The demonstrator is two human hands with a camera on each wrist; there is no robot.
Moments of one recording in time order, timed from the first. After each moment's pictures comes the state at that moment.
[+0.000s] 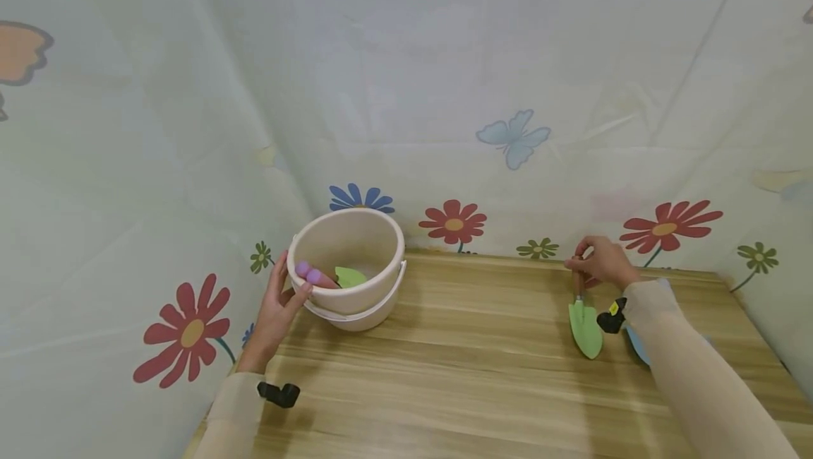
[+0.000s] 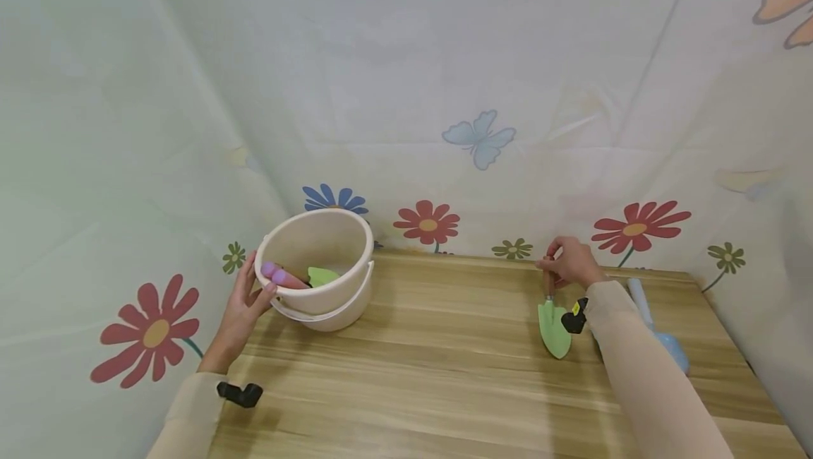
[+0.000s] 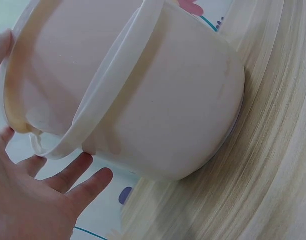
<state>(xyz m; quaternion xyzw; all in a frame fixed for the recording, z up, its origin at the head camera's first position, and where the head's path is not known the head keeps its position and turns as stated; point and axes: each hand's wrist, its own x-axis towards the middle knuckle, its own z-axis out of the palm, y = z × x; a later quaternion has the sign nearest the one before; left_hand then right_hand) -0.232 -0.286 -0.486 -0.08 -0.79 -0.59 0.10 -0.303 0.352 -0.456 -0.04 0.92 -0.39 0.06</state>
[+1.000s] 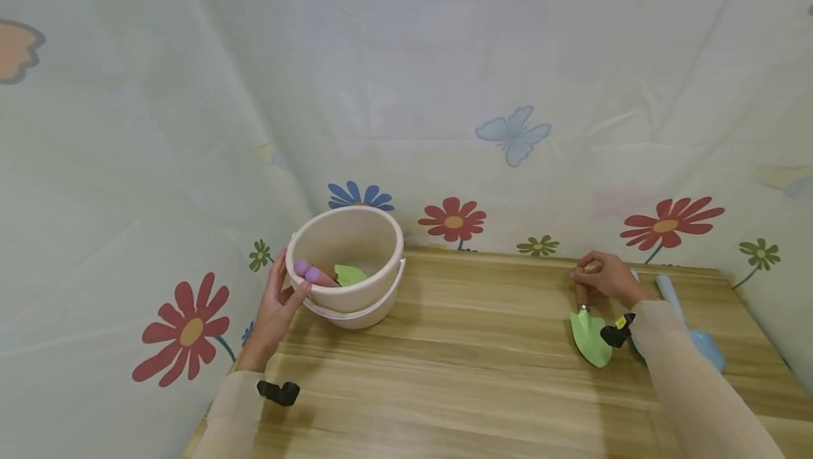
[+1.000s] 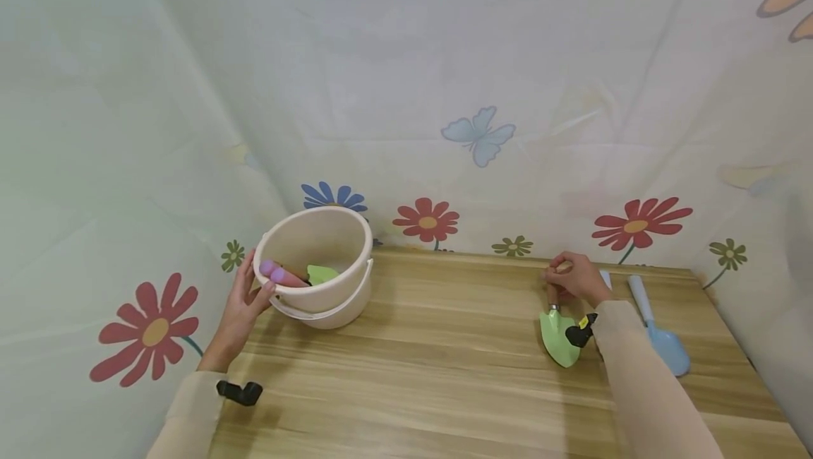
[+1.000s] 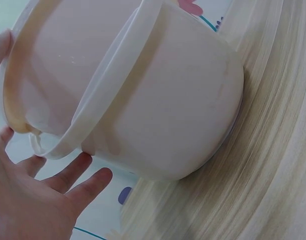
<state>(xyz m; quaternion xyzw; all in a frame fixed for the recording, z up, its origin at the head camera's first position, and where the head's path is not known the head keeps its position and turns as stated) -0.233 -0.286 -0.486 -0.08 -0.79 -0.60 0.11 -0.295 0.371 -0.503 -0.02 0.90 -0.43 0.06</state>
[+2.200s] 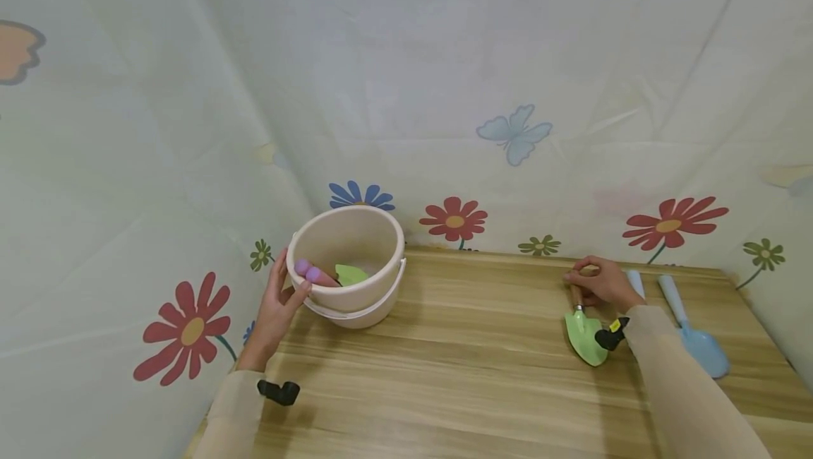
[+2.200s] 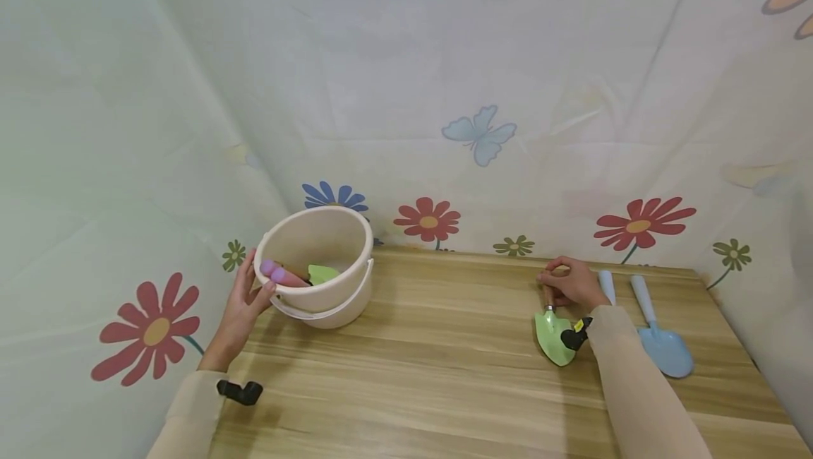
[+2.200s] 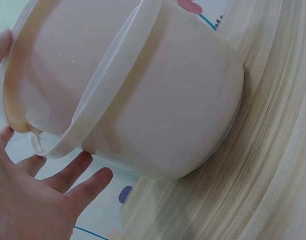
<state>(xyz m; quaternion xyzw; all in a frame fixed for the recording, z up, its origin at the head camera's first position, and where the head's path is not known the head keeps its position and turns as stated) -0.231 -0.284 -0.482 -0.09 -0.79 -0.60 0.10 -0.302 0.369 -0.531 0.00 0.86 -0.52 0.06</state>
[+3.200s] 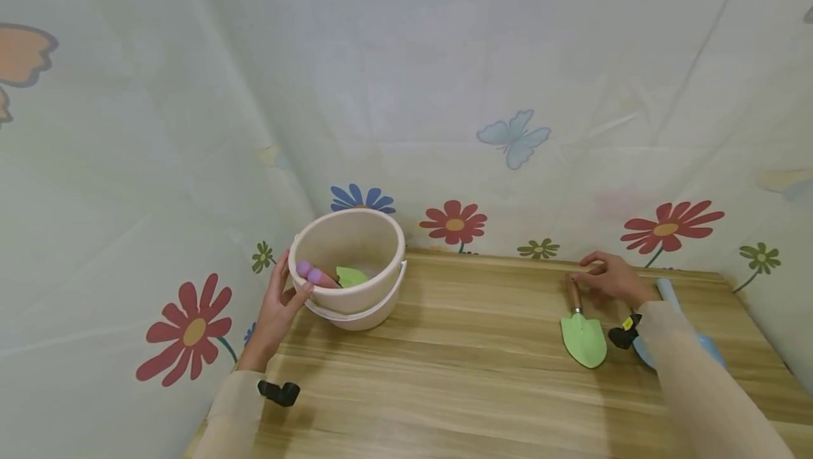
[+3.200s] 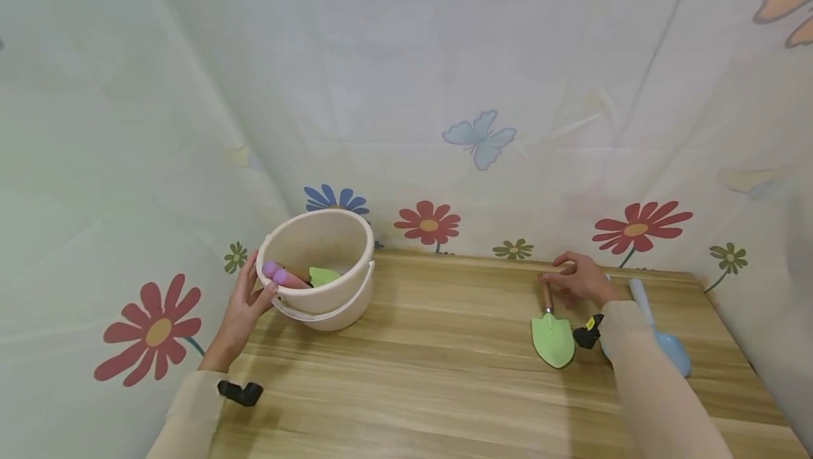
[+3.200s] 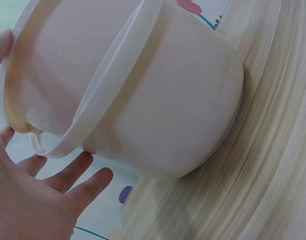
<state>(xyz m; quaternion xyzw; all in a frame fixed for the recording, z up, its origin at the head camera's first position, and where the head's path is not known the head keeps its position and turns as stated) -0.231 -0.286 -0.482 -0.08 -0.79 -0.60 0.10 -0.295 0.380 -0.498 -0.04 0.88 -0.46 0.10</state>
